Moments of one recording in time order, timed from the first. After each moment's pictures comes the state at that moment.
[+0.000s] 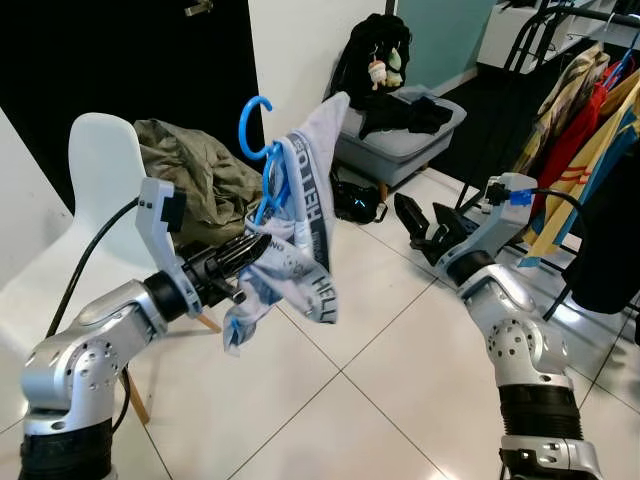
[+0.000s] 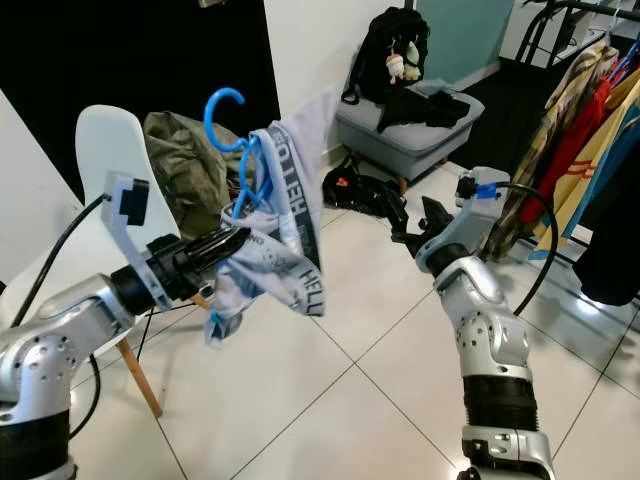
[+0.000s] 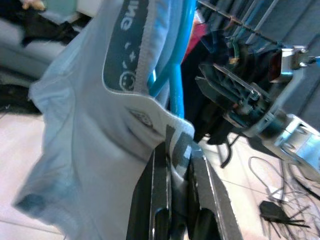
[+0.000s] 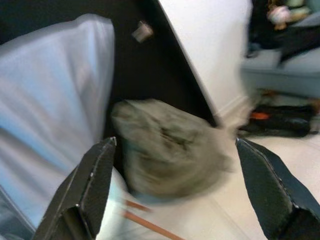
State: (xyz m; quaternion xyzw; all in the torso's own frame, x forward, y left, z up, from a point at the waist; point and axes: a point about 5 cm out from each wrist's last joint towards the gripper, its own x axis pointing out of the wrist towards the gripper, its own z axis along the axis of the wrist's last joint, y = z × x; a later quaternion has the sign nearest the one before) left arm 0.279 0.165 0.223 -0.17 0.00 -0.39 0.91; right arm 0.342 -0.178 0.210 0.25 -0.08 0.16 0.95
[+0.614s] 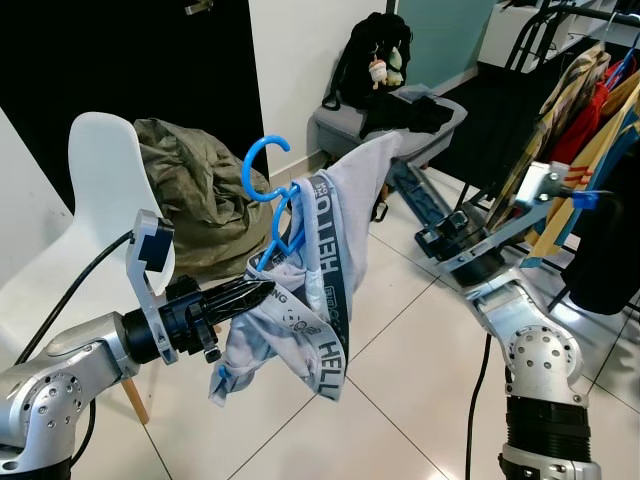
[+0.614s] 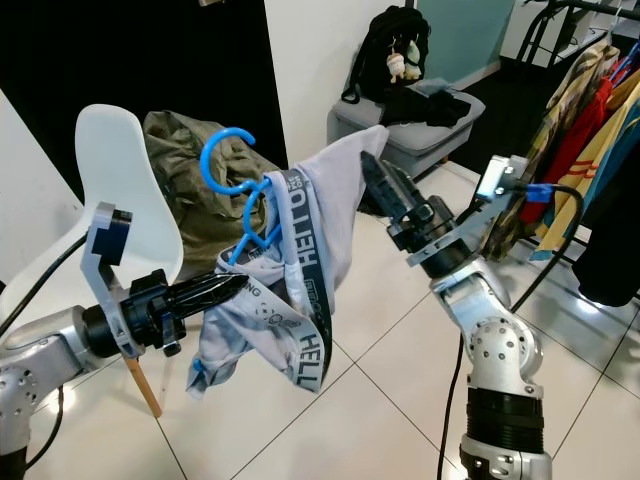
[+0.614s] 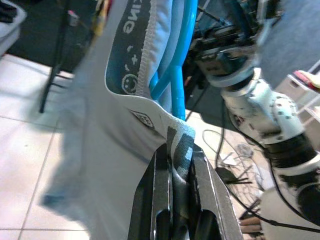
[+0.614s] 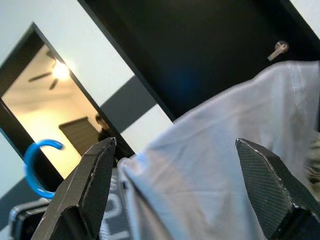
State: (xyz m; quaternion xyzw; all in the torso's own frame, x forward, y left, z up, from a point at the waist) left arm 0.245 0.170 0.214 -0.17 0.02 -0.51 0.84; right arm 0.309 -0.154 0.245 0.35 -0.15 0.39 0.84
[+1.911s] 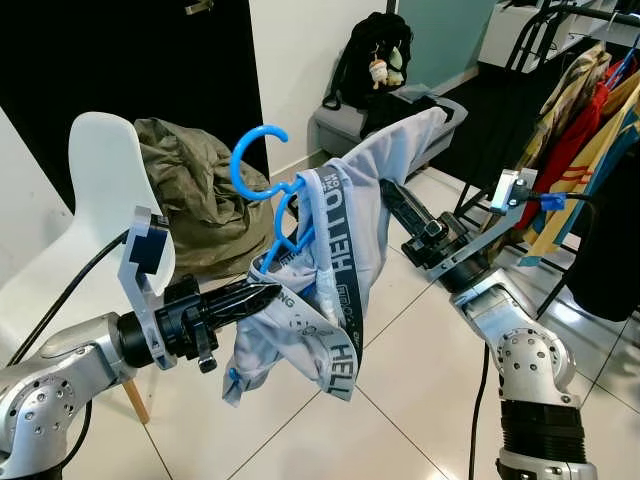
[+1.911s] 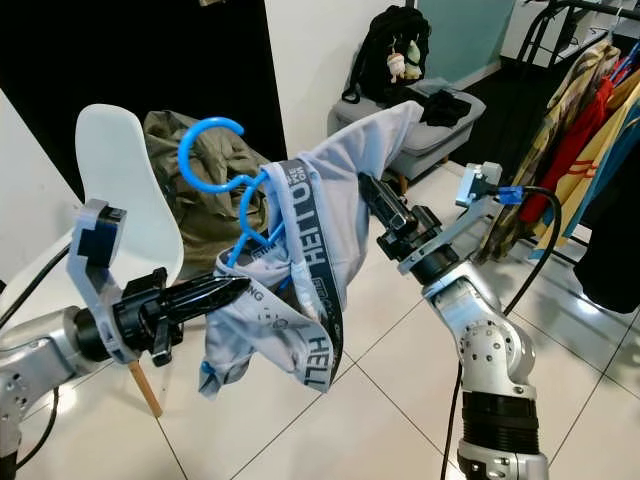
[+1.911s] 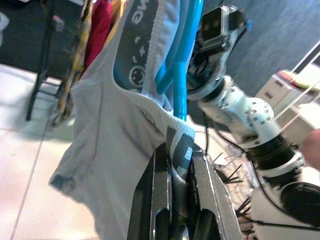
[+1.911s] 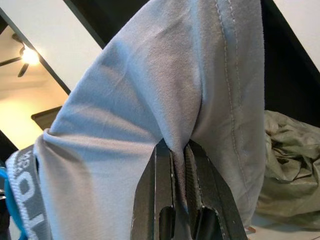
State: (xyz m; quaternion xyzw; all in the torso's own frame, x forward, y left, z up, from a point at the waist) left arm 0.242 0.170 0.219 -0.16 0.01 -0.52 0.84; right arm 0.315 -0.153 0.230 0.33 -0.11 0.34 0.87
